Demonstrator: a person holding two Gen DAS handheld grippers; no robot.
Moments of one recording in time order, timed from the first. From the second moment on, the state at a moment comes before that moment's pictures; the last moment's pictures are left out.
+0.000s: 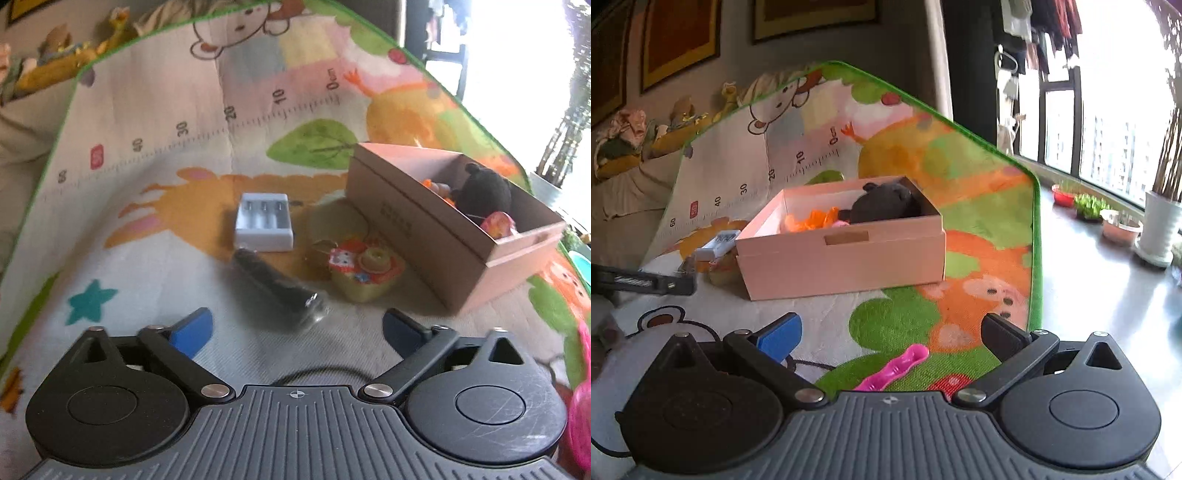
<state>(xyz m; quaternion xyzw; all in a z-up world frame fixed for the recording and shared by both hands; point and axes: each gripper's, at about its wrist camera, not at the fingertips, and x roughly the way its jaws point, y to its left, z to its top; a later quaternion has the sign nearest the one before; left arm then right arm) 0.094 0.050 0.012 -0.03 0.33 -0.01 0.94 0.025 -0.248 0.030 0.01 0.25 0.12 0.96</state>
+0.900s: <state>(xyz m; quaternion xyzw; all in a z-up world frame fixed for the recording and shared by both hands) 0.020 0.031 0.016 -0.01 0.34 -0.11 0.93 0.052 -0.273 0.016 0.11 0.33 0.12 0.93</state>
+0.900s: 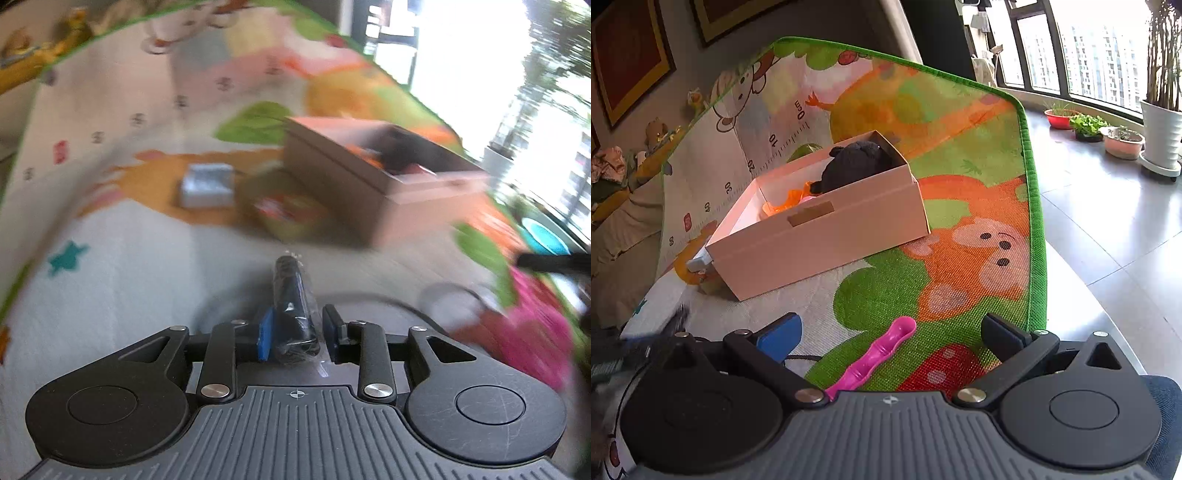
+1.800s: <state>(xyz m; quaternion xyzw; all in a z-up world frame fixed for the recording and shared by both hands) 0.005 0.060 0.025 -0.04 0.32 -0.03 0.95 0.054 -0.271 0.014 0.10 0.33 0.12 0.93</state>
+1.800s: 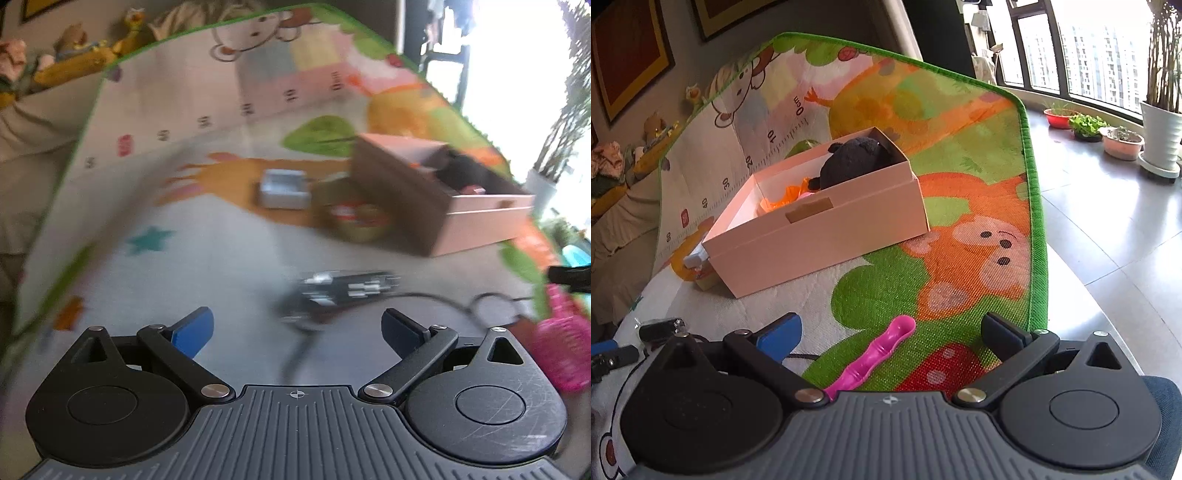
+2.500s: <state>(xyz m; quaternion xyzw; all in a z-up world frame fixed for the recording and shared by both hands) -0.004 0.034 0.007 -0.08 0.30 -0.05 0.95 -0.040 -0.271 0.044 -0.11 0.30 0.12 0.94</state>
